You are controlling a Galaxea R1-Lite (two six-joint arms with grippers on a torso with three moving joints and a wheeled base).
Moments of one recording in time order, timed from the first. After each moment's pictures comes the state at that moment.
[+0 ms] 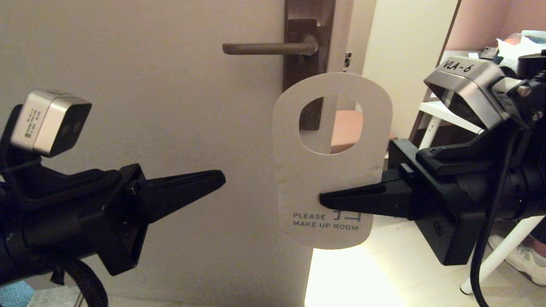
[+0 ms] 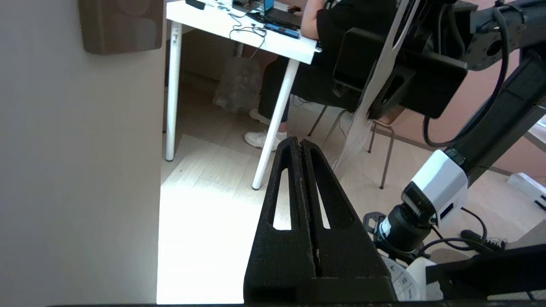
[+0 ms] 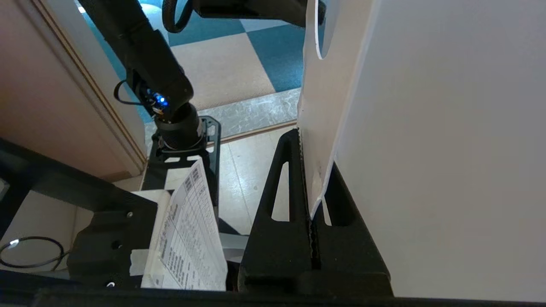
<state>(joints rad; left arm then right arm) -0.56 1.26 -0.54 -0.82 -0.58 -0.30 0.66 1.46 -1.02 -0.18 0.79 -0.13</state>
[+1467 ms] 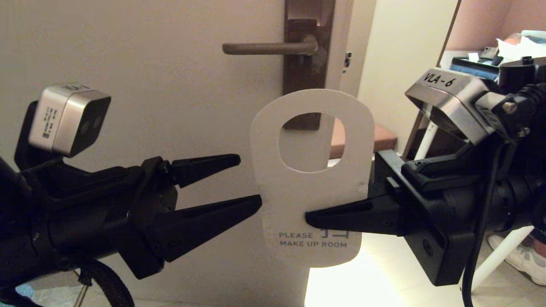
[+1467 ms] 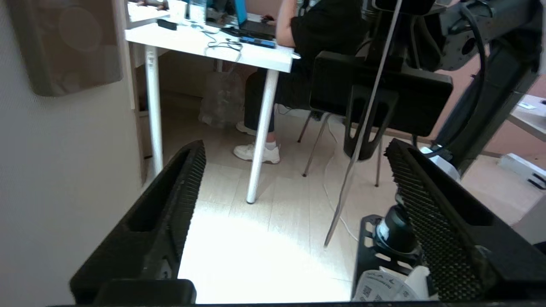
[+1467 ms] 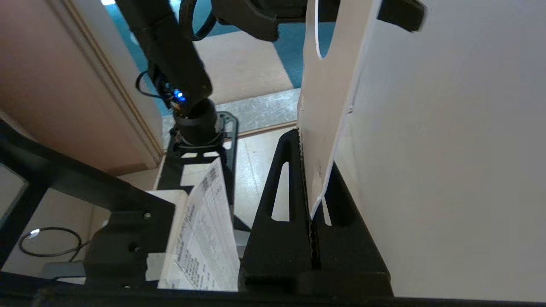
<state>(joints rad) -0.64 1.32 -0.55 -0.93 -0.59 -0.25 0.72 1.48 -1.03 -0.17 0.79 -0.13</state>
